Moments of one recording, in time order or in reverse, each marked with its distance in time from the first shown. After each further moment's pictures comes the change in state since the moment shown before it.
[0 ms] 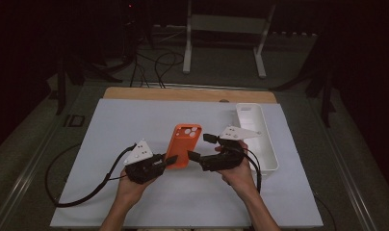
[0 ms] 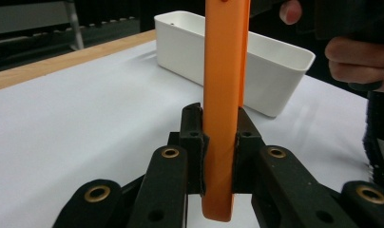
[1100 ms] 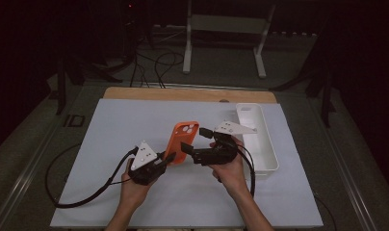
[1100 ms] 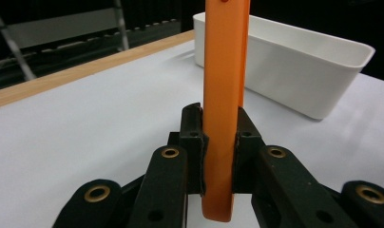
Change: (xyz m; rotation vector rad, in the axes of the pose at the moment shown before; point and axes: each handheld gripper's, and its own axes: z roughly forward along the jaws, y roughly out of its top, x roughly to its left) left arm -0.010 -0.004 0.007 0.003 0.171 0.023; right arm 0.012 0.016 0.013 -0.066 -0.052 0.075
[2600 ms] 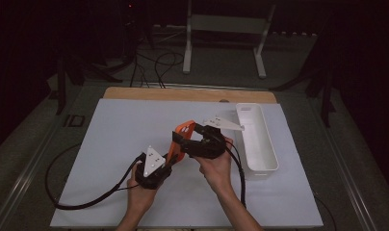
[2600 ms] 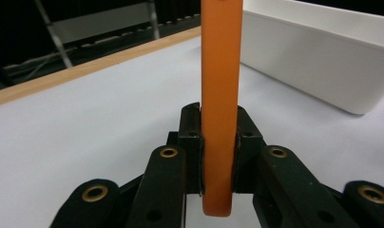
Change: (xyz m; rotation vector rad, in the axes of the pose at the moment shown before) left arm -0.019 -0.009 0.013 0.025 0.128 0.009; right arm 0.013 0.008 0.028 -0.018 -0.156 0.090
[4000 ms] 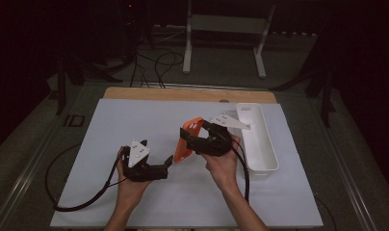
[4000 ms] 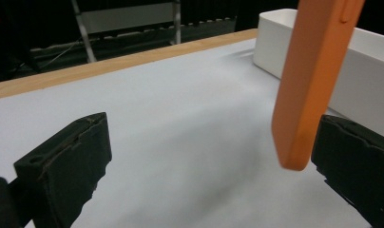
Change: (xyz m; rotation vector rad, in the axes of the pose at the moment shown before) left arm 0.033 0.003 -0.014 -0.004 0.084 -0.102; right arm -0.013 0.004 -0.007 -0.018 -0.081 -0.032
